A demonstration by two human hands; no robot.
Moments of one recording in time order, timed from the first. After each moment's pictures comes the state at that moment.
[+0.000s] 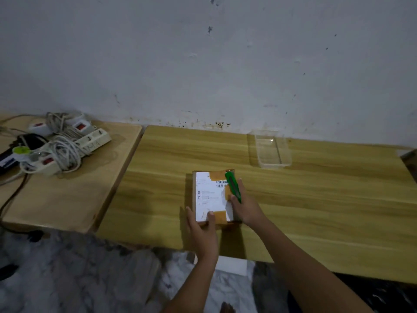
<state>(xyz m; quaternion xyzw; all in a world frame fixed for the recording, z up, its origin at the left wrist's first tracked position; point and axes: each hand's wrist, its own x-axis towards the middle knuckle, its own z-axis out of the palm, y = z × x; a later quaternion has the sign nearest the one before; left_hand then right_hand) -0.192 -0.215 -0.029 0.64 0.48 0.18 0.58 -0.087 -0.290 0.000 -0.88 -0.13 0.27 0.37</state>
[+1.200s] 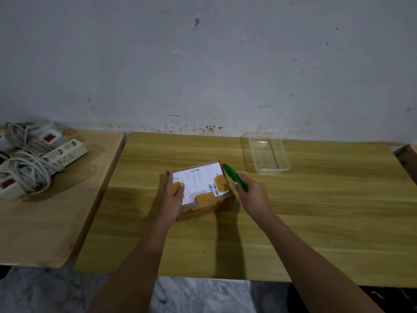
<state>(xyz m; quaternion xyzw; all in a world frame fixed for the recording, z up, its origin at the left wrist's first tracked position) -0.109 -0.084 -0.009 0.79 0.32 0.01 0.52 -0.037 -0.276 0.016 -0.90 -0.09 0.10 0.43</state>
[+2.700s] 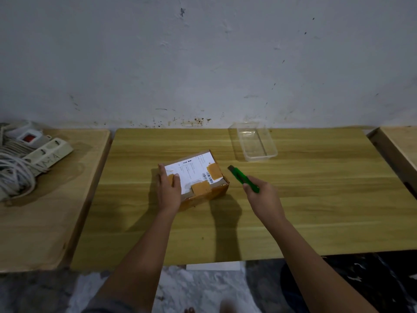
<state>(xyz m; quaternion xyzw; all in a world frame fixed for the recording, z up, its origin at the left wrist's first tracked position) -0.104 -0.092 -0.024 0.81 0.36 0.08 0.46 -0.086 -0.307 0.036 -0.90 0.00 0.08 0.42</state>
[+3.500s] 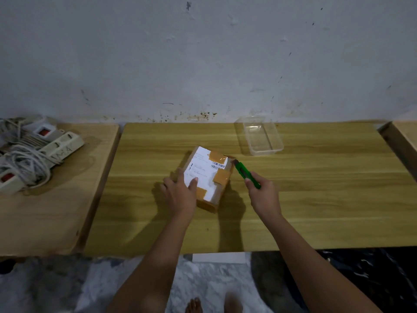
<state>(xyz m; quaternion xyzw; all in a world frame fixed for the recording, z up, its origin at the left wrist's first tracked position) -0.131 -0.118 -0.011 0.91 0.35 0.03 0.24 -0.092 -0.301 0.007 -0.85 0.05 0.07 0.52</state>
